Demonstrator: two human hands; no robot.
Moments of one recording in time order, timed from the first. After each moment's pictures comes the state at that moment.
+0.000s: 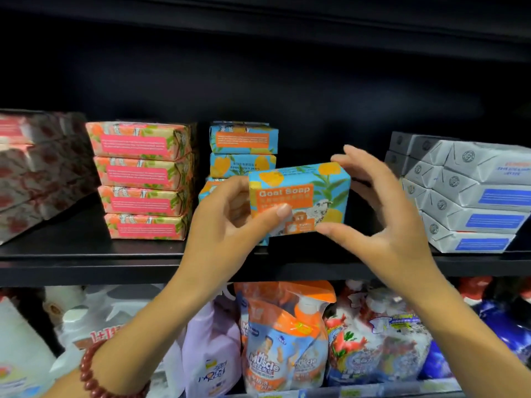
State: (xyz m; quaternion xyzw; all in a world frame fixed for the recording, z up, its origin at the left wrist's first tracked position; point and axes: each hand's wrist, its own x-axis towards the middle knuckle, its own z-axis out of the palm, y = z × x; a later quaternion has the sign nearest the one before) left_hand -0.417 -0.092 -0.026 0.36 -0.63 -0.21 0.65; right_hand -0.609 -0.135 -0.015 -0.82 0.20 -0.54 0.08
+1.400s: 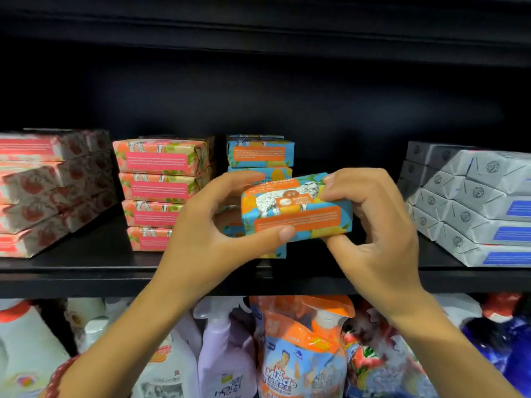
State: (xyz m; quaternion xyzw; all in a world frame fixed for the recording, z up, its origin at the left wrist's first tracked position) left_hand -0.383 -0.078 -0.010 0.40 -0.68 -0.12 0.61; right_hand -0.570 -0.130 -0.012 -0.79 0.14 -0.60 -0.04
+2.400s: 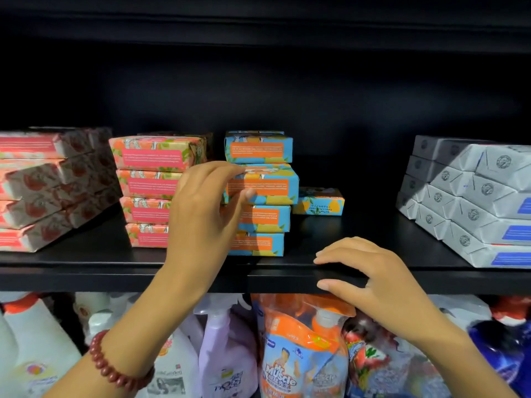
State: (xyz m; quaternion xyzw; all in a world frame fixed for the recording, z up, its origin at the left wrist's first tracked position) left_hand -0.380 -0.107 -0.017 0.53 -0.63 0.24 0.51; right_hand -0.613 -0.150 -0.059 -0.88 0.32 -0.35 0.08
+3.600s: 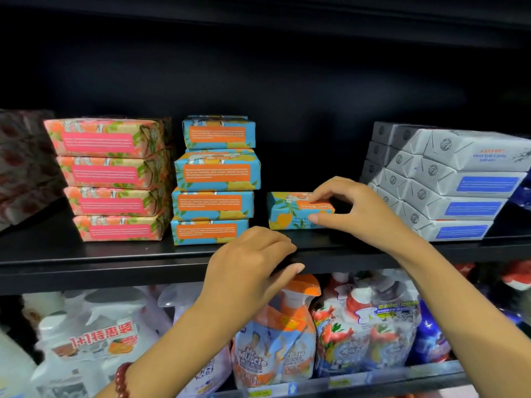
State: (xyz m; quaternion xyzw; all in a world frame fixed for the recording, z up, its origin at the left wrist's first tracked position) left_hand -0.445 -0.113 -0.077 0.45 -0.79 0.18 0.37; right_hand -0.640 -0.208 -0.024 -0.85 0.36 -0.36 0.12
